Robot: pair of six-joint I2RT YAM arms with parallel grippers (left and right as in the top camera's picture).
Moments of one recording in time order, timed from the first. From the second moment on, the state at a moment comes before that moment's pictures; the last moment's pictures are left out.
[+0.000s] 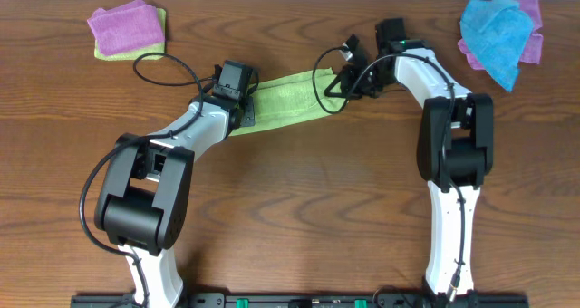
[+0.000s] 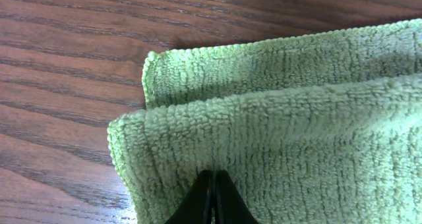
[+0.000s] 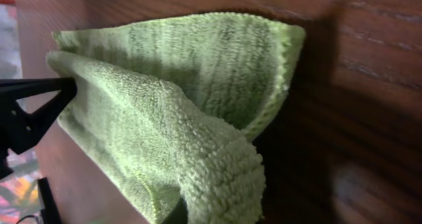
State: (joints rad) left arm -0.30 1.99 1.18 -0.31 -0.16 -0.36; right arm 0.12 2.46 1.91 -0.80 -0.78 -0.01
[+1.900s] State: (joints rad) left arm -0.22 1.28 1.18 -0.62 -0.31 -0.43; right arm 0.53 2.34 2.03 -0.78 -0.50 0.04
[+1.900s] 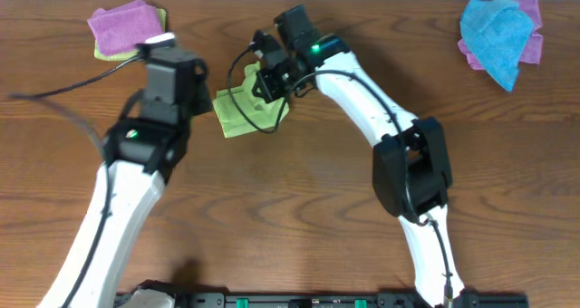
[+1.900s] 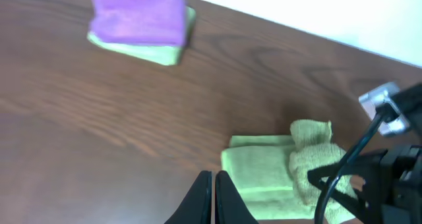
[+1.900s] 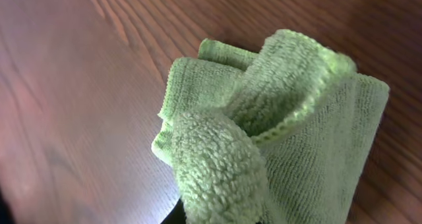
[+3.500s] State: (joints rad) left arm -0.15 1.09 1.18 -0.81 -0.38 -0.43; right arm 0.63 2.41 2.03 -0.74 -0.54 0.06
